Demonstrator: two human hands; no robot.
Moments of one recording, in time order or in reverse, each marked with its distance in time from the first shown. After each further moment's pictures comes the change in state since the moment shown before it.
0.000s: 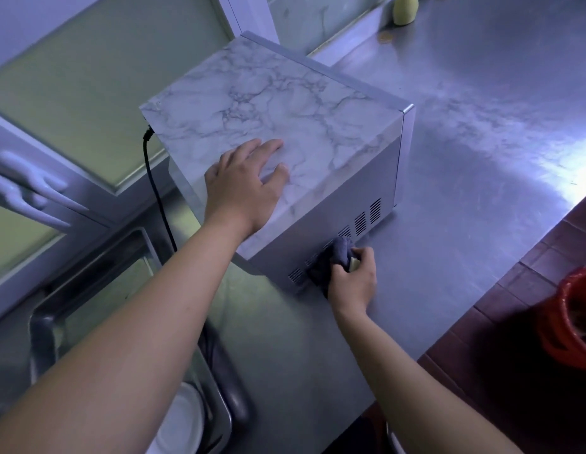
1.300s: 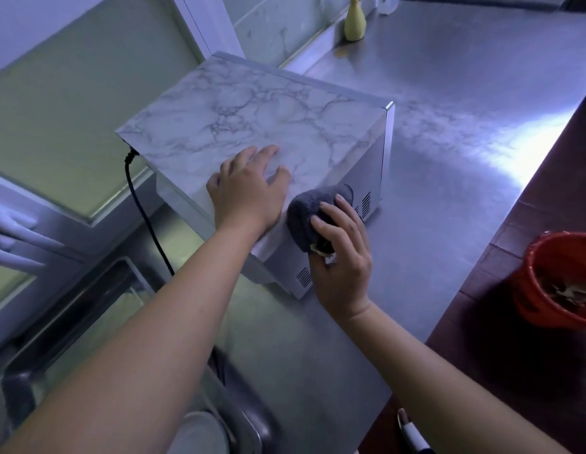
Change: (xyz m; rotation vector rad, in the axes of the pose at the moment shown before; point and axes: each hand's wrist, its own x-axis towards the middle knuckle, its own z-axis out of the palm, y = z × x) left_hand 0.004 -0.001 -0.001 -0.033 -0.002 0.006; right_hand -0.042 -0.058 0.004 0.111 0.234 -1.201
